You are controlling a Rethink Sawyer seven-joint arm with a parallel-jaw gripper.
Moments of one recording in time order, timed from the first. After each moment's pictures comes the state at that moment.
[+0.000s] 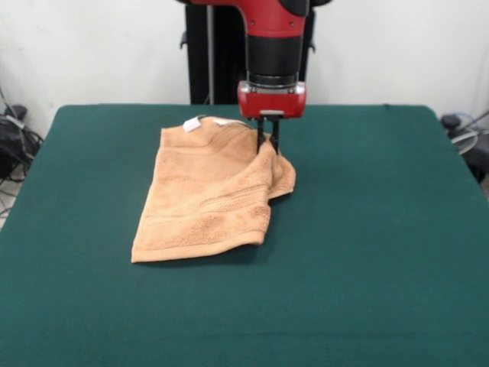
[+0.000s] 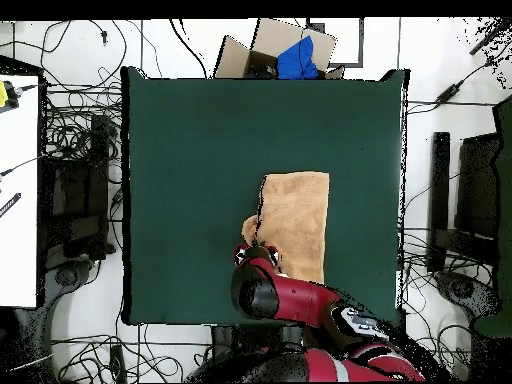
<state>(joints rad) -0.40 -0.54 0.07 2.14 -0.18 -0.24 1.57</state>
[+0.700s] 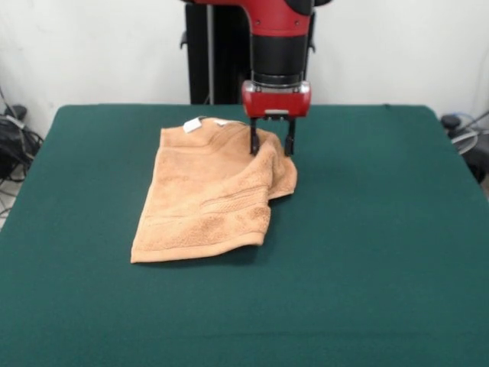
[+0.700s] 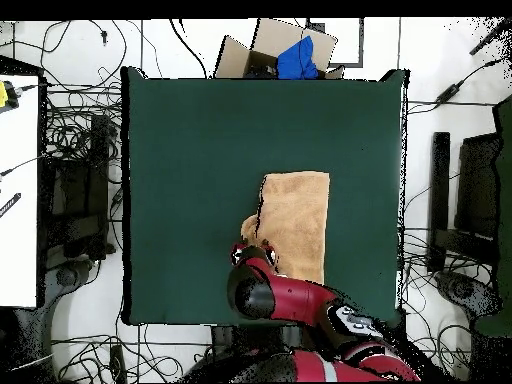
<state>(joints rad) -0.38 -0.56 0.07 2.14 -0.18 -0.24 1.57</state>
